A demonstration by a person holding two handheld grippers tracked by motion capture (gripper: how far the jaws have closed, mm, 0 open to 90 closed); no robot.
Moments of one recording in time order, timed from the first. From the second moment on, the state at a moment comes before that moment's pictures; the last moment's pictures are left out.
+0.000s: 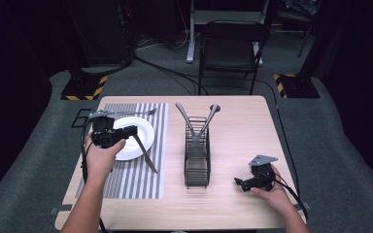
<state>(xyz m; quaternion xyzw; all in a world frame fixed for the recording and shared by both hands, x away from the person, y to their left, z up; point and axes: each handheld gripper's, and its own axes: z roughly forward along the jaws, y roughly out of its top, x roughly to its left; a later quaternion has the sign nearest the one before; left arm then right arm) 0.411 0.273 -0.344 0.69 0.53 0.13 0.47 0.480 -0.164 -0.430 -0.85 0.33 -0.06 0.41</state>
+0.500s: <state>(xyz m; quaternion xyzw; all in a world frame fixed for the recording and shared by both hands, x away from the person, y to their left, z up) 0.404 0.299 -0.357 0.67 0.56 0.14 0.48 0.480 -0.164 -0.430 -0.85 0.33 -0.06 0.41</state>
